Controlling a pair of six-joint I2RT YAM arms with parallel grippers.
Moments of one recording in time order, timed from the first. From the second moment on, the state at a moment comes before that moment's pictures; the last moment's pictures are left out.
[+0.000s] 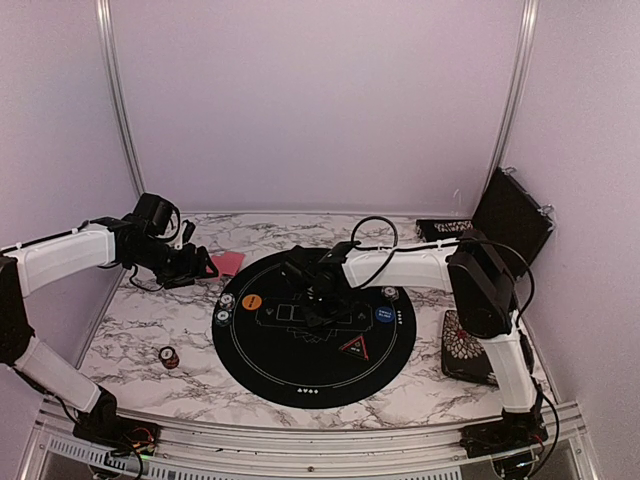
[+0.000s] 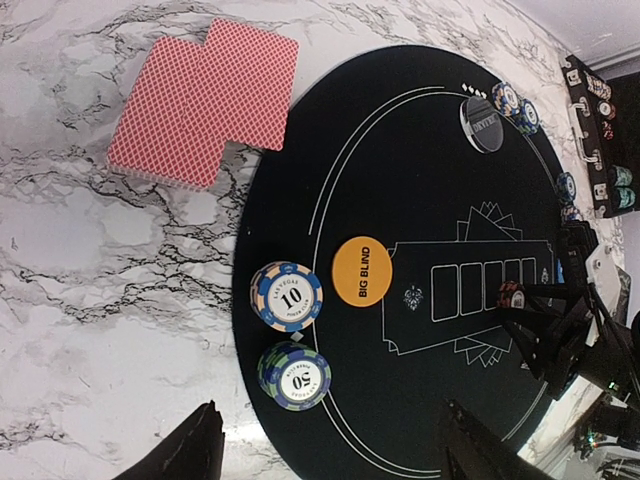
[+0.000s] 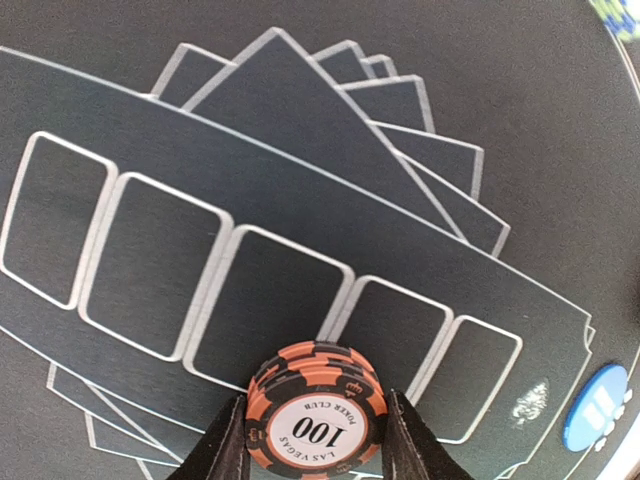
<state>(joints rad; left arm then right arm) -0.32 1.44 1.02 -0.56 0.28 -0.43 0.96 2.26 1.78 -0.87 0.28 0.54</state>
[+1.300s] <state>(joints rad) -0.32 1.48 1.01 -0.54 0.31 -0.43 0.90 2.02 1.40 -0.80 0.32 0.65</state>
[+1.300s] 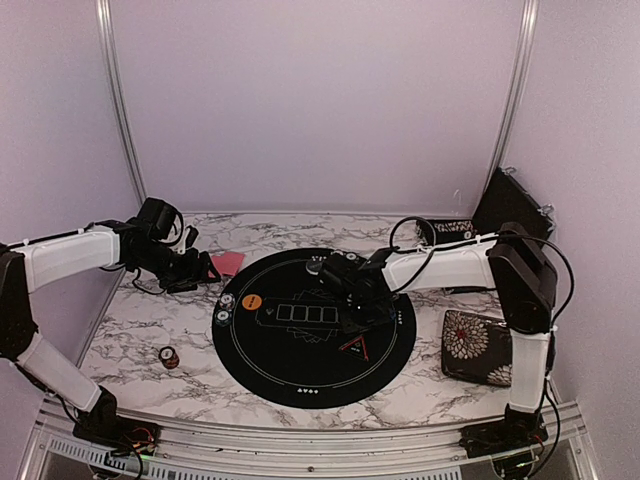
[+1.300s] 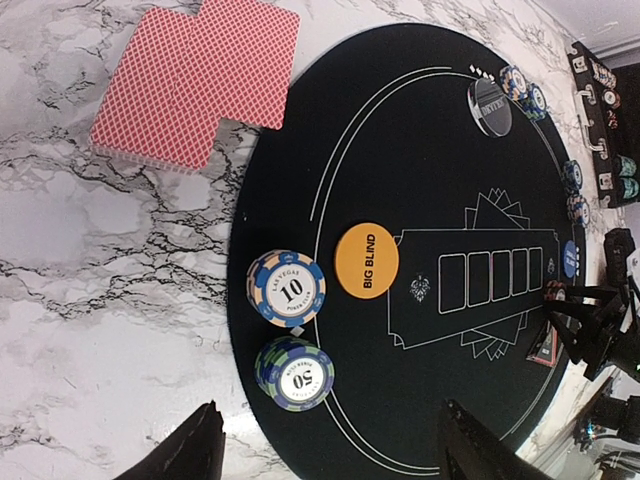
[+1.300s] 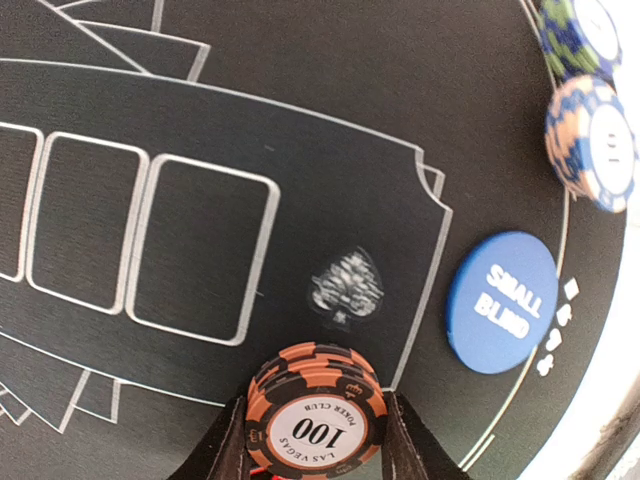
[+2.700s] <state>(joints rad) -0.32 1.49 1.01 -0.53 0.31 -0.43 0.75 1.79 1.07 -0.69 0.32 0.69</state>
